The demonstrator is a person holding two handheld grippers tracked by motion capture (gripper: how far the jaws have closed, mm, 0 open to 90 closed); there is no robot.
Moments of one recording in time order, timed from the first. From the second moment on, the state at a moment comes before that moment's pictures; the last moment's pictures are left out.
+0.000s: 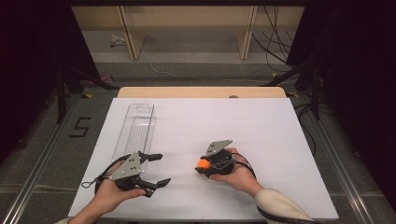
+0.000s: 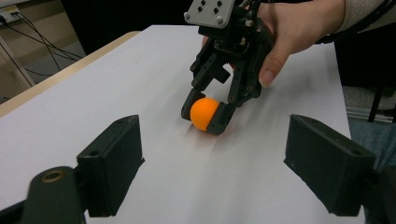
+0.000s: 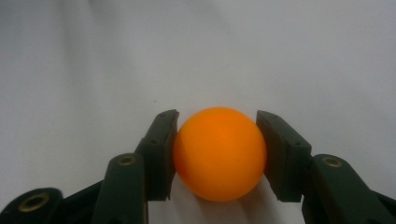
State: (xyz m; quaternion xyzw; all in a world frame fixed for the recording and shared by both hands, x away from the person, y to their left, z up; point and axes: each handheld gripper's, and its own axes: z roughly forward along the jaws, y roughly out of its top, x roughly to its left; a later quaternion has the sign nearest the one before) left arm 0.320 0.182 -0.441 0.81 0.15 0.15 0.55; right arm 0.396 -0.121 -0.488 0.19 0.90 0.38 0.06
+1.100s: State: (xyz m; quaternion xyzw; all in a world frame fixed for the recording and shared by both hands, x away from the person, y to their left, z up) left arm 0.320 0.181 -0.442 0.81 0.15 0.14 0.55; right arm 0.399 -0.121 -0.466 0.20 0.88 0.42 0.08
